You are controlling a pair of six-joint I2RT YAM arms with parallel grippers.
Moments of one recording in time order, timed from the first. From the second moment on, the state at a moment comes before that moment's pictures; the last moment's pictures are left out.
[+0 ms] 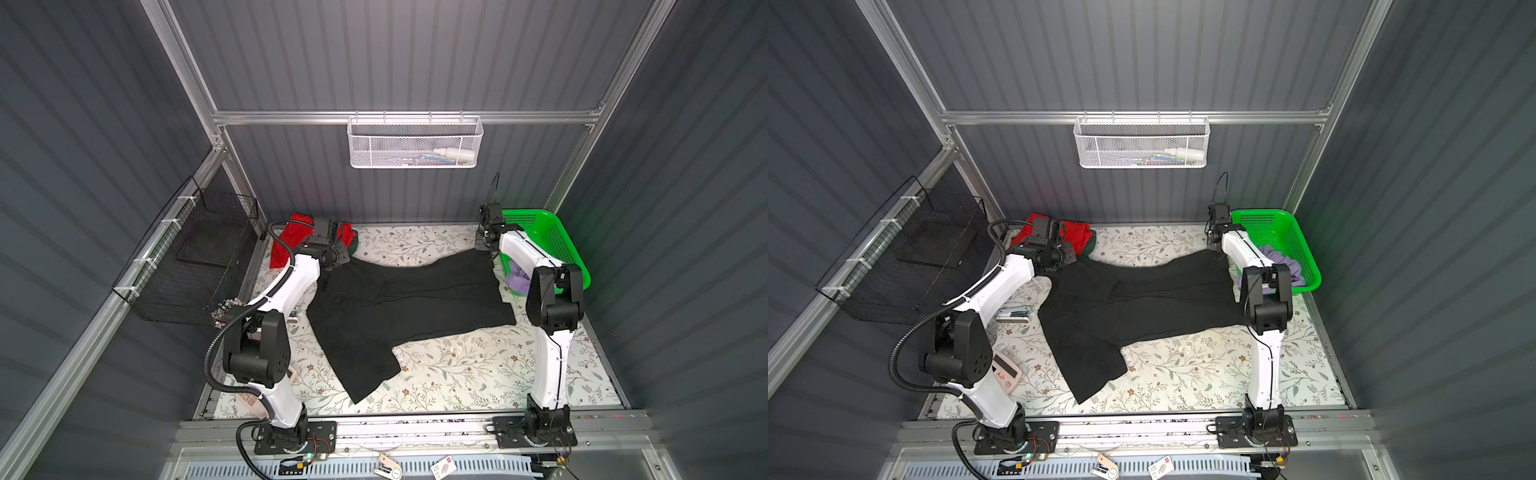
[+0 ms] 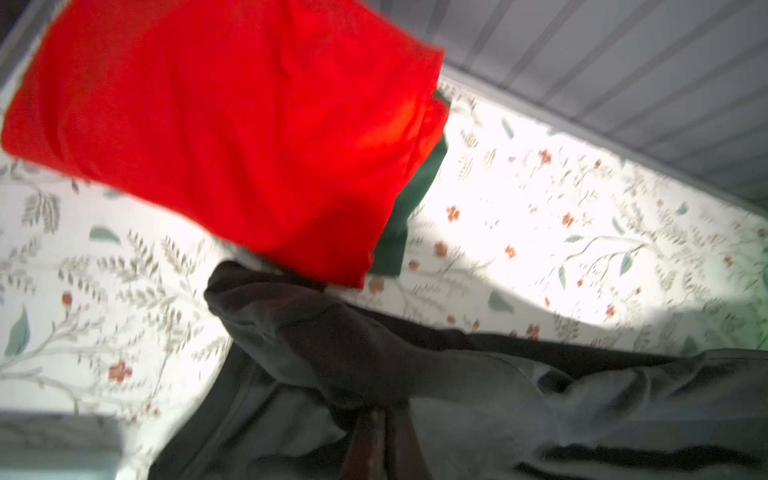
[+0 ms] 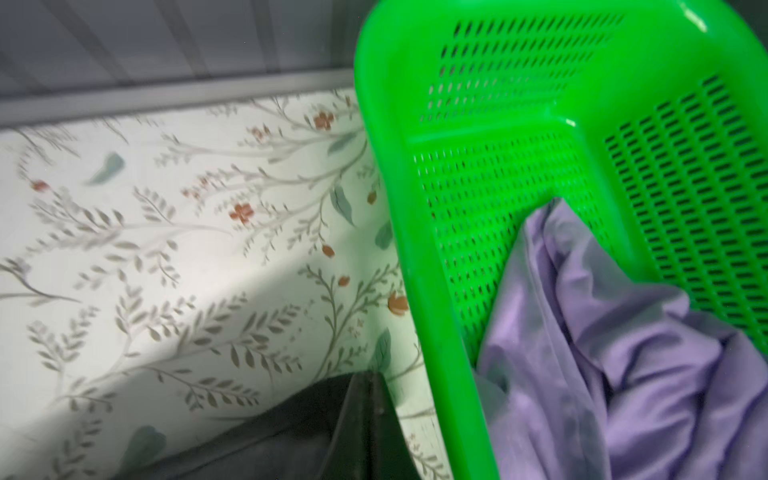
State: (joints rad) left arm -0.24 1.75 1.46 -0.55 -0.11 -0.47; right arm 0.13 2.18 1.82 -0.50 0.35 0.17
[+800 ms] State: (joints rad) left arm -0.24 1.48 1.07 -0.47 -0.03 -0.58; right arm 0.11 1.81 1.25 -0.16 0.34 0.22
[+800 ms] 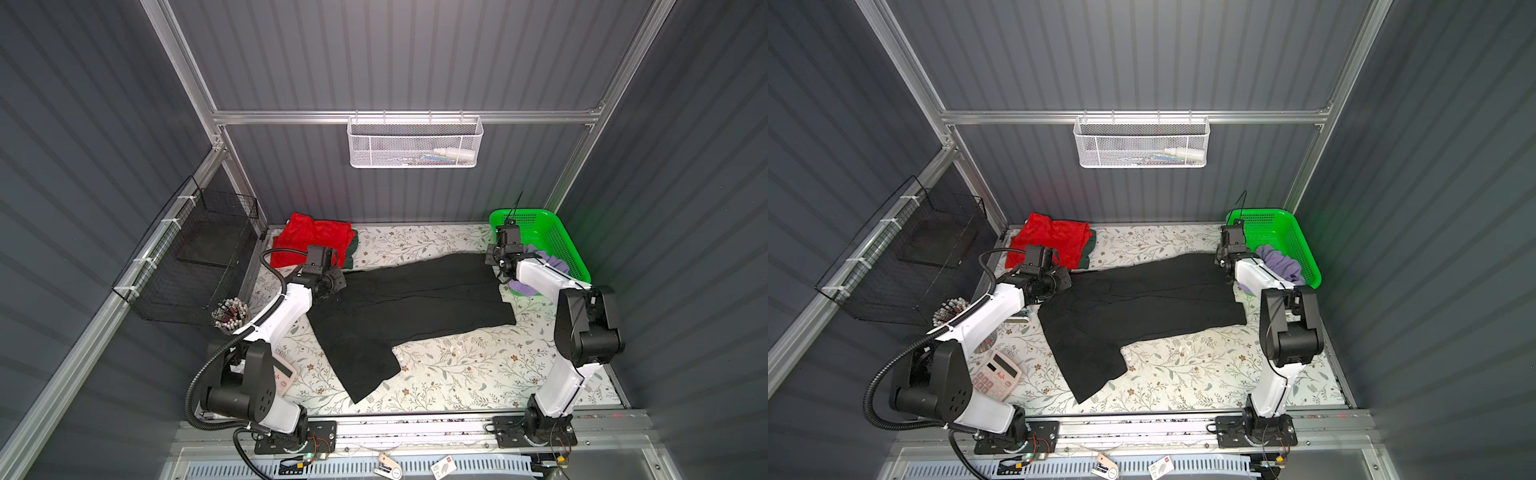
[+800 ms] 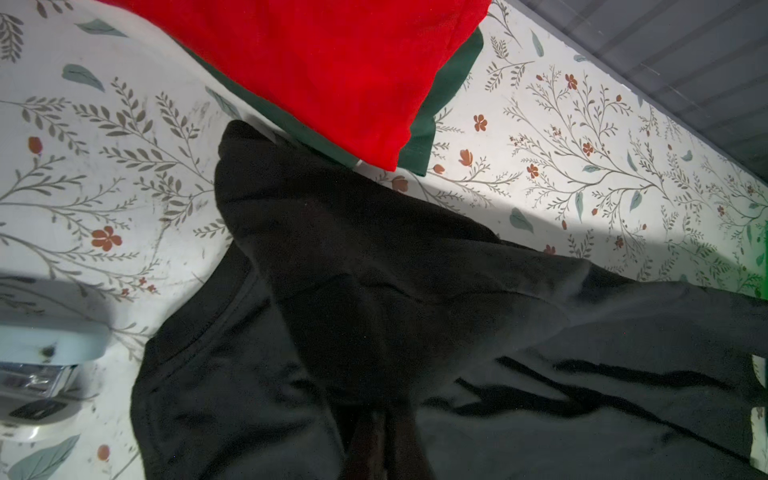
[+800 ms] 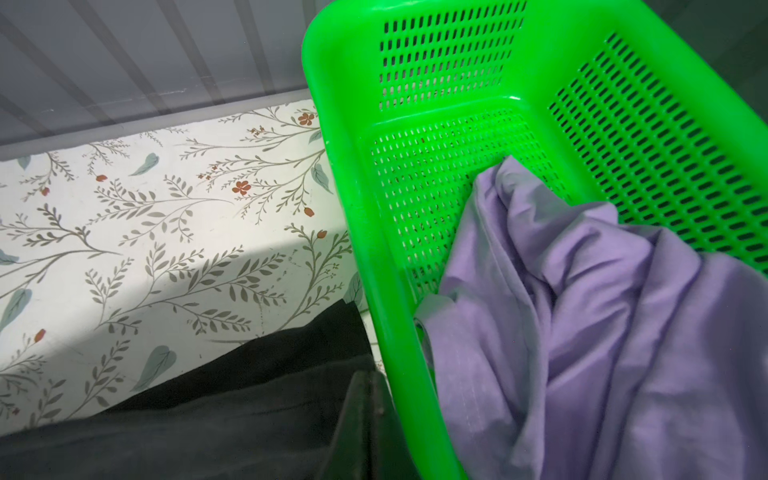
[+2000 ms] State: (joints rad) left arm -0.24 1.55 1.19 -0.53 0.07 -0.60; right arm 0.39 1.61 1.10 -0.22 -0.05 0.50
